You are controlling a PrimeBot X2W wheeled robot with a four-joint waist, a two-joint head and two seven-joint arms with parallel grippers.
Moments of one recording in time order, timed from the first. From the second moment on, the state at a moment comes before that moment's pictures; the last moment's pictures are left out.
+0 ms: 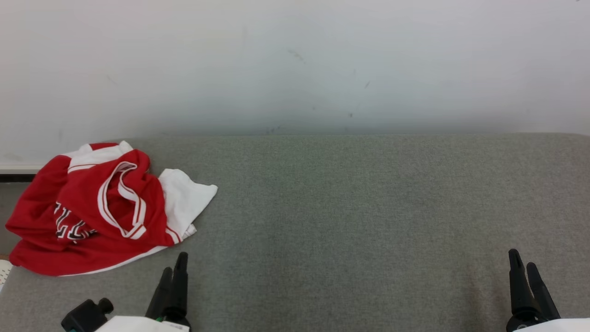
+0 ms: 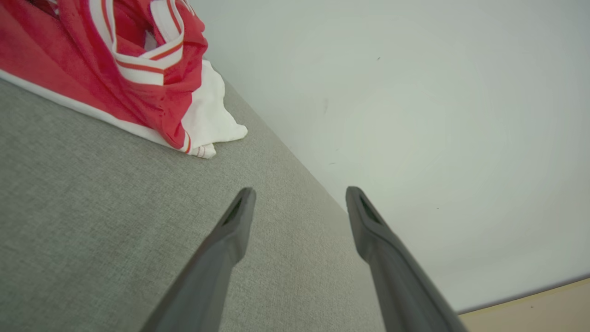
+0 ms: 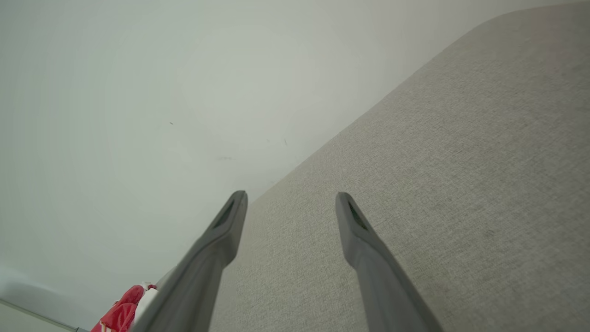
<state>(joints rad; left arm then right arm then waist) -0.05 0.04 -0.02 0.21 -0.94 -0.12 -0.05 -0.03 -0.07 -0.03 0.19 0.94 0.13 -0.05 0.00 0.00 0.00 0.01</state>
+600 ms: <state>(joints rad) -0.03 0.04 -0.04 0.20 -0.65 -0.12 -0.11 -0.02 -0.10 0.00 0.20 0.70 0.13 -0.11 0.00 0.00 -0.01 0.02</state>
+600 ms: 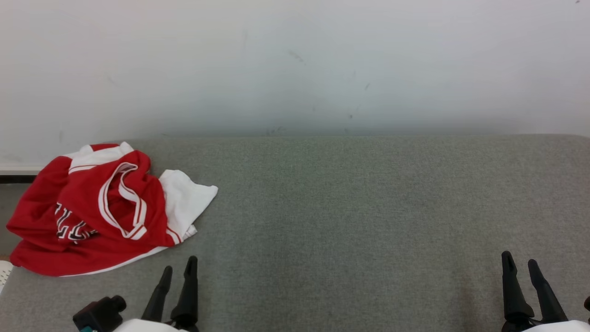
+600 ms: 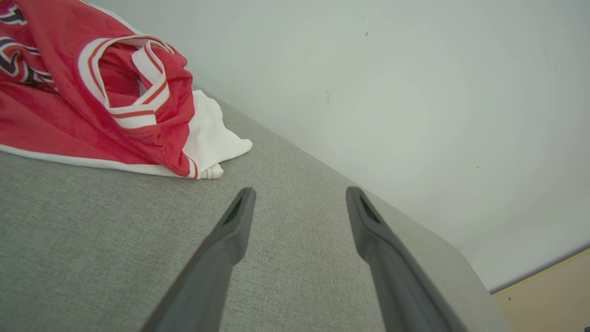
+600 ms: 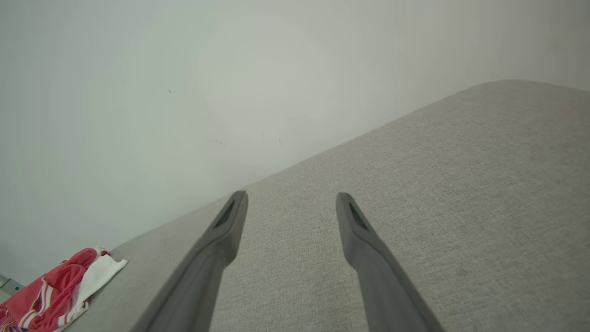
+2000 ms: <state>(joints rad) -0.01 0.07 -0.05 0.22 -0.24 -0.10 -0.21 0.02 -0.12 -0.01 0.22 0.31 0.13 -0.21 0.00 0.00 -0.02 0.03</state>
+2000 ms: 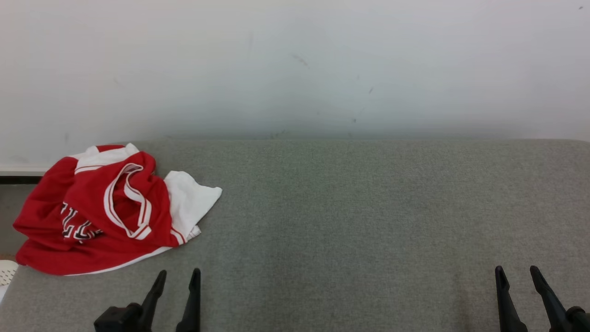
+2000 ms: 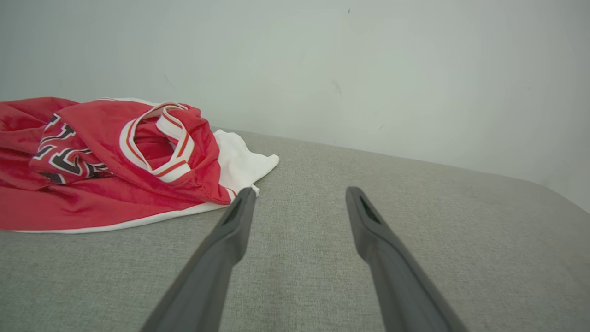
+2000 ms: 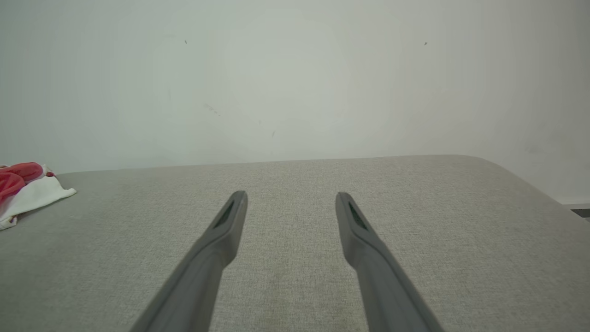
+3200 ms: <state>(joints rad) 0.00 0.06 -0.04 0.24 -0.05 -0.11 -0.26 0.04 -0.11 -0.02 0.21 0.20 0.13 -0.26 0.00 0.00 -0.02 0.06</state>
